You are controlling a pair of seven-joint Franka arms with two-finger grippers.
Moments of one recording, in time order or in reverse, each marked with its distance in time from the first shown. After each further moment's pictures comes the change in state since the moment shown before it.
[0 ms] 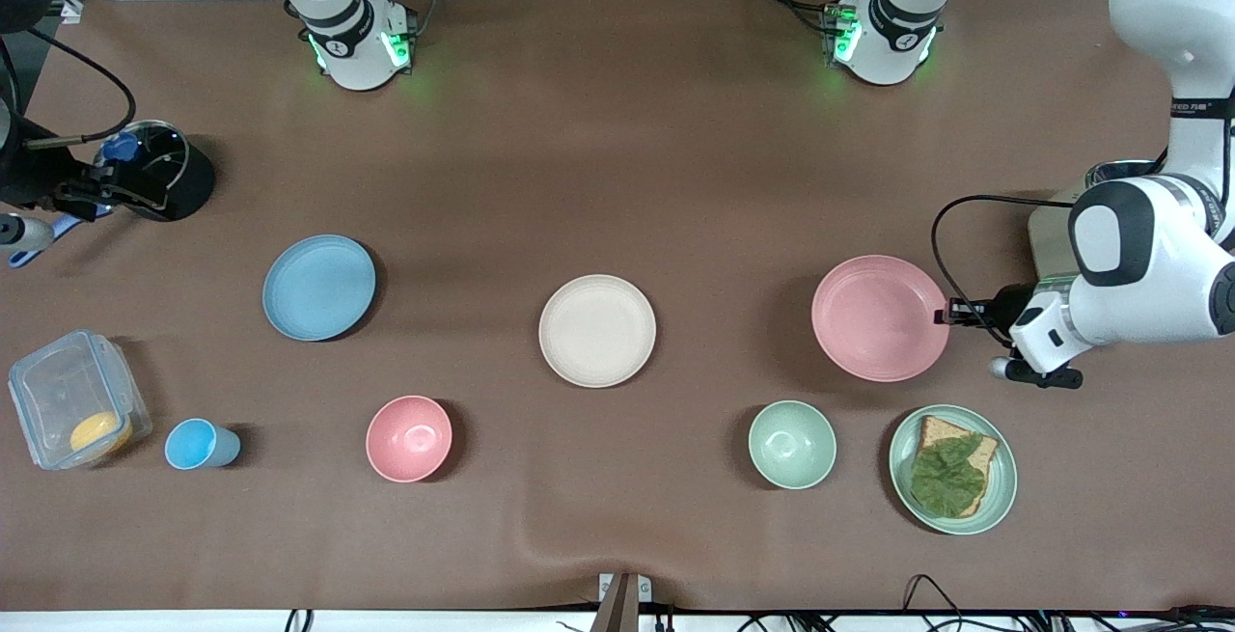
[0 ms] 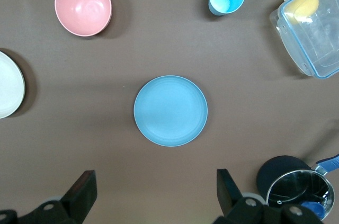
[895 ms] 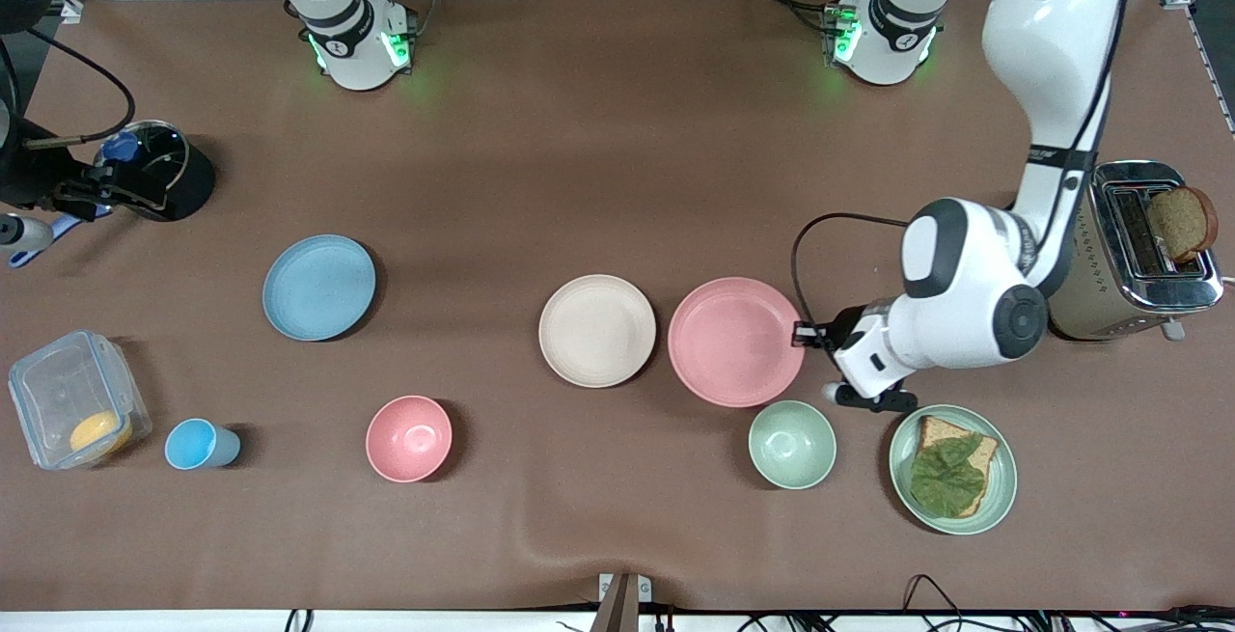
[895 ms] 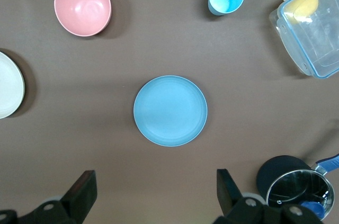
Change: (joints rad) left arm -0.278 0.180 -0.060 0.195 -0.071 0.148 -0.321; right arm 0.000 0.000 -0.001 0.000 0.000 0.000 0.000
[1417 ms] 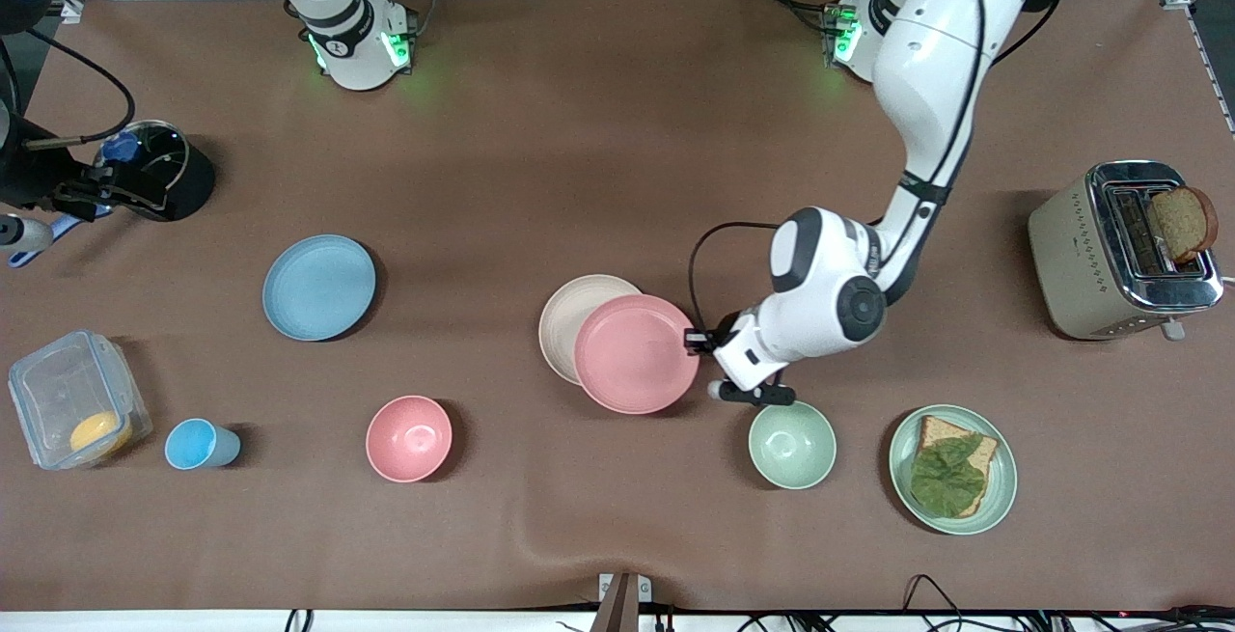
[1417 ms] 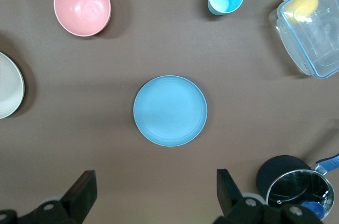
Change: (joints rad) left arm -0.204 0.145 -0.001 0.030 -0.090 0.261 -0.092; right arm 0.000 0.001 -0.001 0.000 0.000 0.000 0.000
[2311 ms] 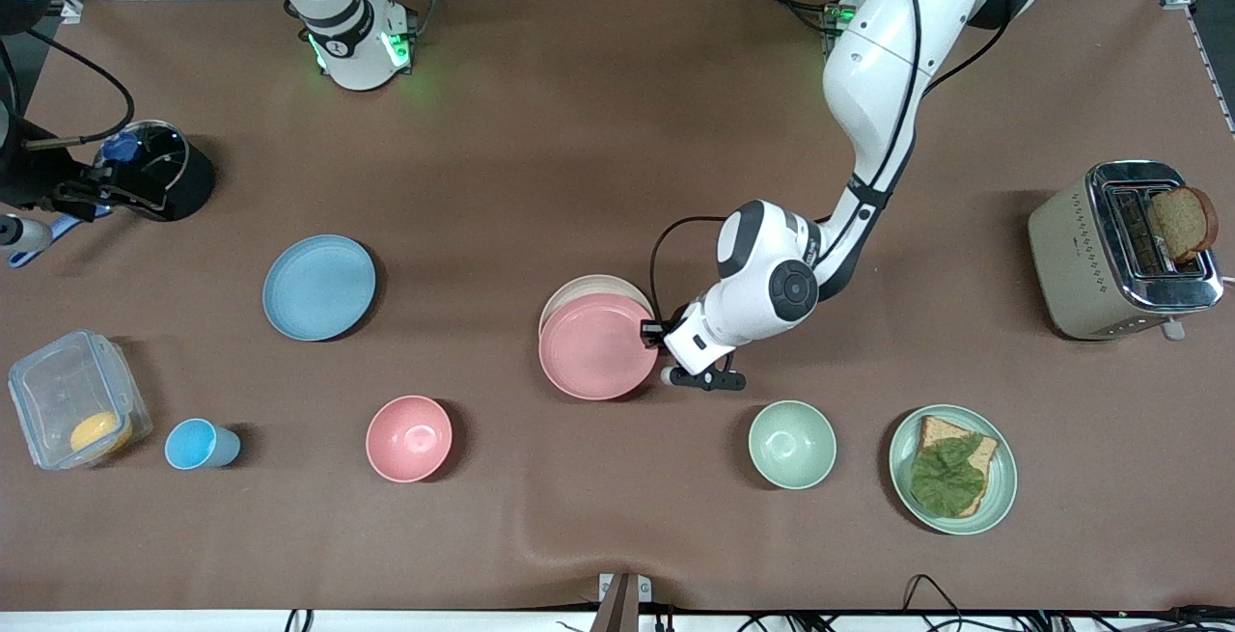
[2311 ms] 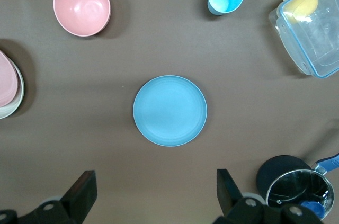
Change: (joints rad) left arm -0.073 0.059 0.002 0.020 -0.005 0.106 -0.048; right arm 0.000 0.000 -0.001 0.000 0.000 0.000 0.000
